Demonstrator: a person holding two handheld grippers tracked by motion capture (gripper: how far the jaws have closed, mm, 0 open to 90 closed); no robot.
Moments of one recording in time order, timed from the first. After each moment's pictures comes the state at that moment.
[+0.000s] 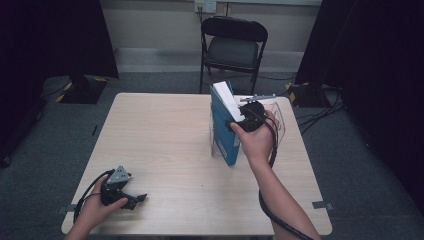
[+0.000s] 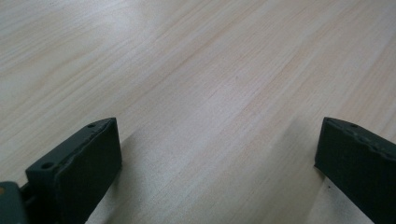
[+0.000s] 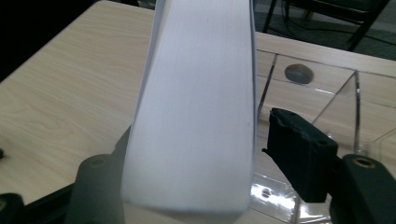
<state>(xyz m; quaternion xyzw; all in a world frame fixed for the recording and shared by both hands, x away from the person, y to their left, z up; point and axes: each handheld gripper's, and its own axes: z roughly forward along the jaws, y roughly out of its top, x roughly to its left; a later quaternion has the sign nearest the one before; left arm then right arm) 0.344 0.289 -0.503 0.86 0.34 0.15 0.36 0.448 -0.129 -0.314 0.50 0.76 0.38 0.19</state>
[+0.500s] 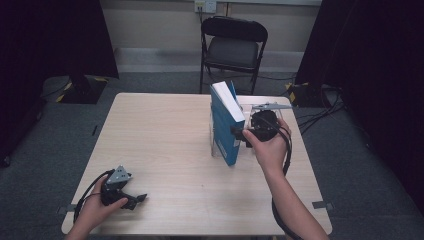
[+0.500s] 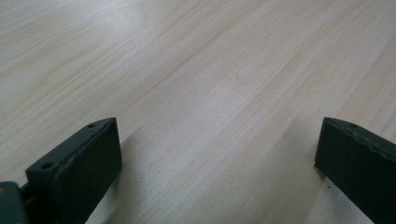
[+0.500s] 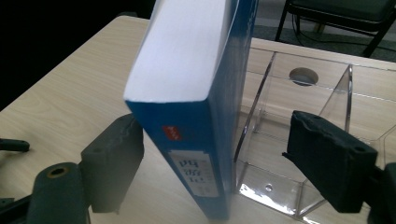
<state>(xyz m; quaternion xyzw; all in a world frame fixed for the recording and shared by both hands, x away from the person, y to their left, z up) 0.344 0.289 -0.503 0.86 0.34 0.15 0.36 0.425 -0.155 -0.318 0.48 0.75 0.42 0.18</state>
